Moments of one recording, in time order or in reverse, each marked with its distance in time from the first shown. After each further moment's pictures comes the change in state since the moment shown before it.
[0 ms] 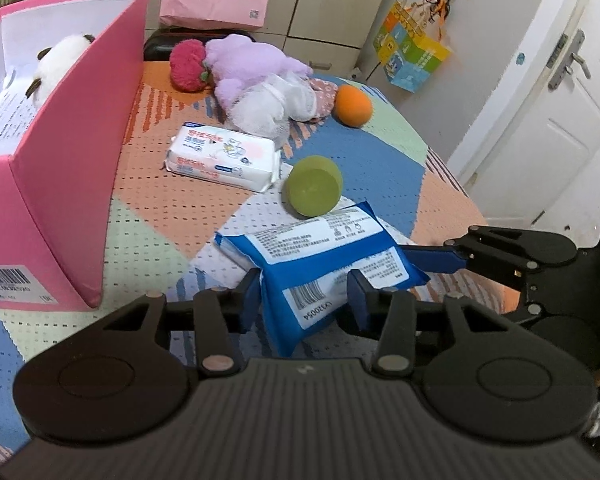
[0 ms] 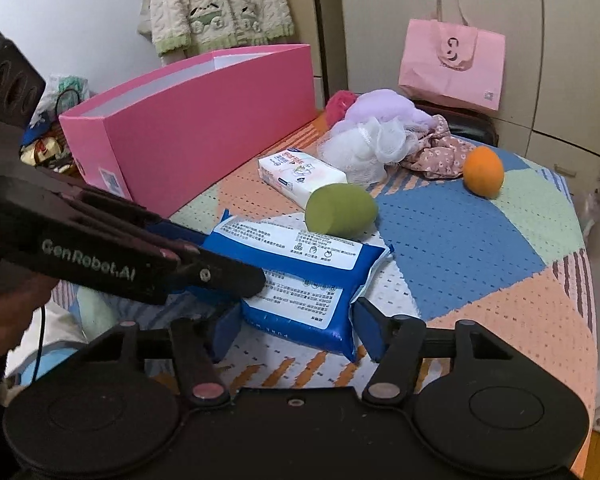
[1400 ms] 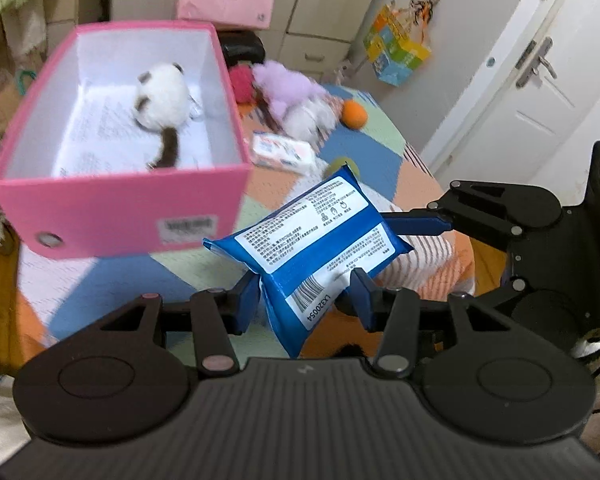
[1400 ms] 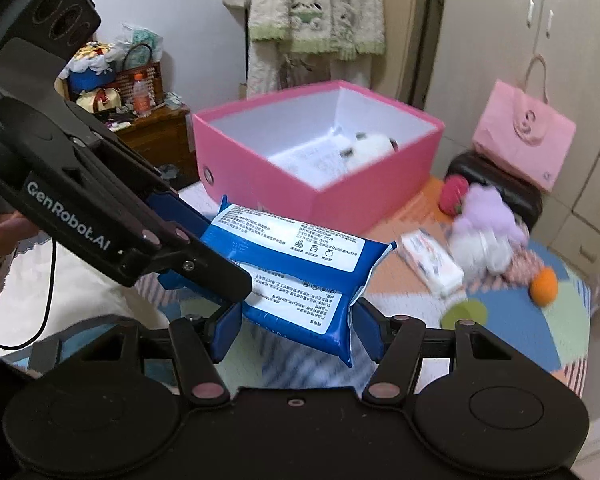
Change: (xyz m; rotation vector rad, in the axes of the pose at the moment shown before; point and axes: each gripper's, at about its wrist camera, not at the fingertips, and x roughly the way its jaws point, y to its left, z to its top) left arm -0.159 0.058 0.003 0.003 0.060 -0.047; right arm -0.053 0.152 0.065 -0.284 0.030 0.029
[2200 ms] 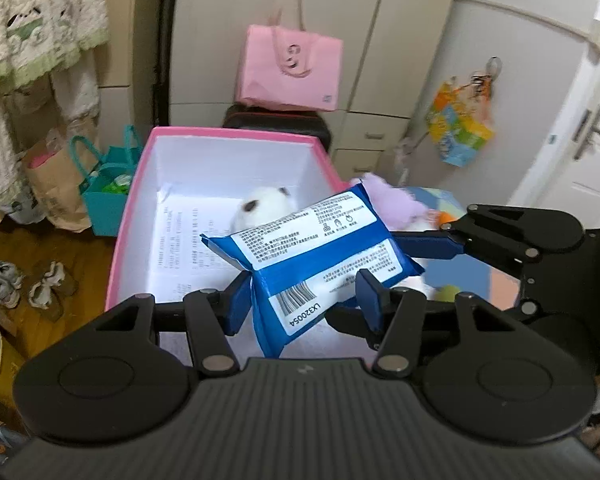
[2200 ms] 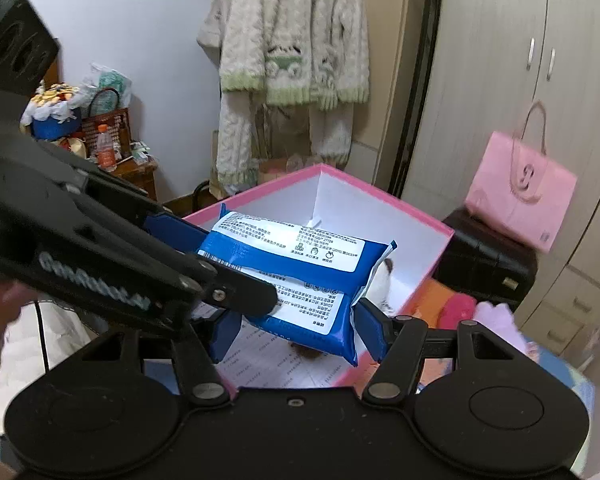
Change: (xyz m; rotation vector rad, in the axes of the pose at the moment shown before) left arm 0.012 0.091 0.087 -0.019 -0.190 0.143; right arm 0.091 -0.019 0.111 0.028 -0.077 -0.064
